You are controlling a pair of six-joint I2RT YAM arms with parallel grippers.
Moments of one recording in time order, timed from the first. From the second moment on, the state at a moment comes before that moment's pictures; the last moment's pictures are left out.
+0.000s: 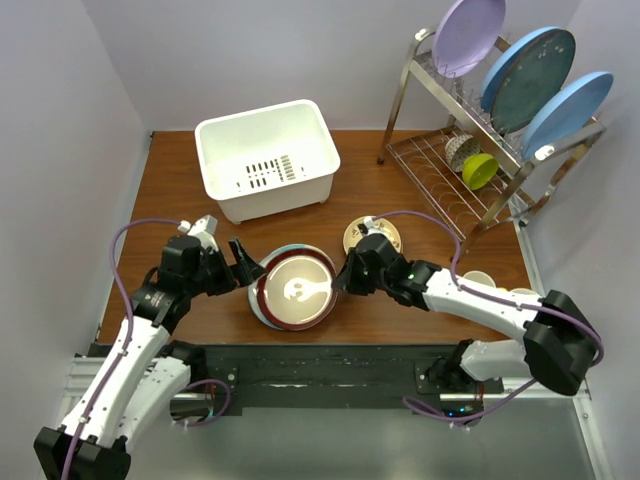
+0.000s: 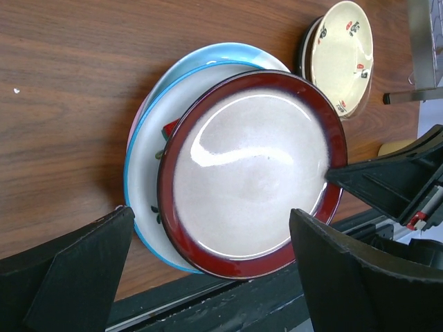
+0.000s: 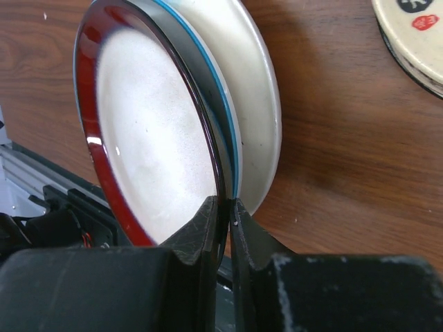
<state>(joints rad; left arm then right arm) -0.27 0.67 0.61 -0.61 0.25 -0.64 0.87 1.28 0.73 -0.20 0.03 0.92</state>
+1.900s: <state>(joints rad) -0.36 0.76 0.26 -0.16 0.39 -0.81 0.76 1.21 0.60 -0.08 -0.11 0.90</state>
